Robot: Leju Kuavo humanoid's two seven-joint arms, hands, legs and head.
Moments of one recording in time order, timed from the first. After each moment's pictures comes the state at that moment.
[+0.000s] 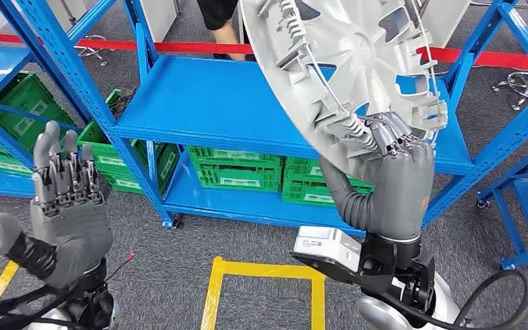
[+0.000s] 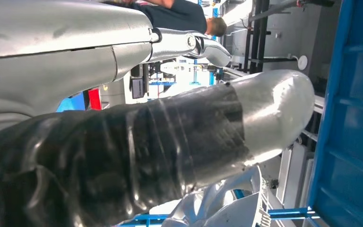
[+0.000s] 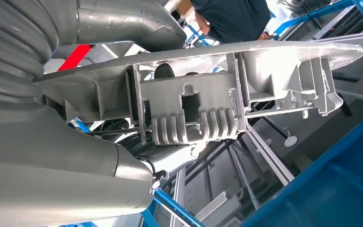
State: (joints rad) left arm -0.13 0.15 -0.56 -1.97 0.07 0.32 -0.60; right arm -0.52 -0.26 0.79 -2.15 1.07 -0.64 0.28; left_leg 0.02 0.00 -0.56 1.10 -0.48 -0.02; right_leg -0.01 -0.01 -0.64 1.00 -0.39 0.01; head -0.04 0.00
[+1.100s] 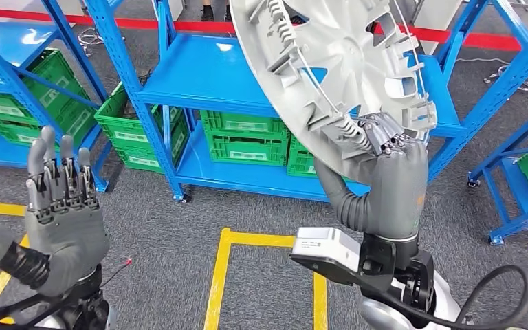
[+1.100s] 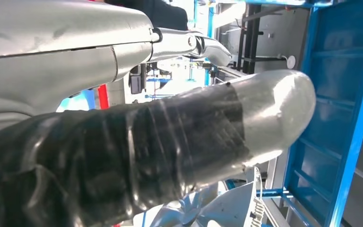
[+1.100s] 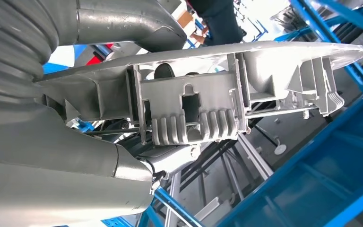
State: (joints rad) left arm -0.12 0.16 -0.56 -1.98 0.08 0.30 -0.61; right arm -0.53 -0.29 0.80 -2.17 1.03 -0.62 0.30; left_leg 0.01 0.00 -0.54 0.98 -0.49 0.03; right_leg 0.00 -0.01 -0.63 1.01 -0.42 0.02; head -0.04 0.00
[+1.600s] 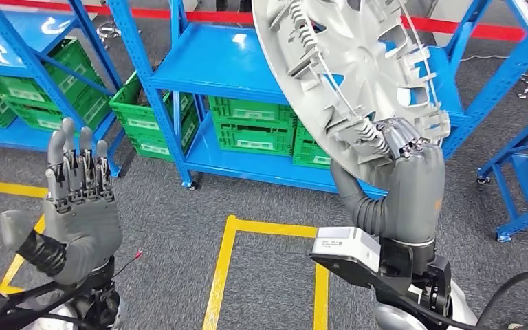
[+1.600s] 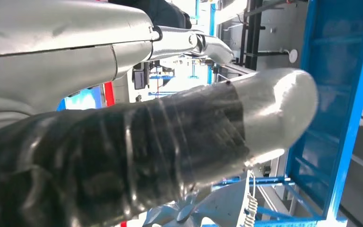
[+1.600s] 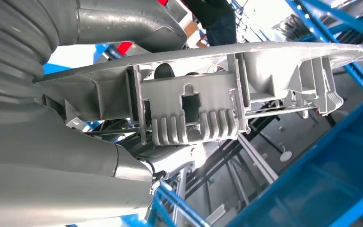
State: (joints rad) left arm -0.14 0.16 -0.57 -1.98 0.08 0.31 -0.59; right arm -0.53 -0.31 0.79 -2.17 0.98 -0.61 0.29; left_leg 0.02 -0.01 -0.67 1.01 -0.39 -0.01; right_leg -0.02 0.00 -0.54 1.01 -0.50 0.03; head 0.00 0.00
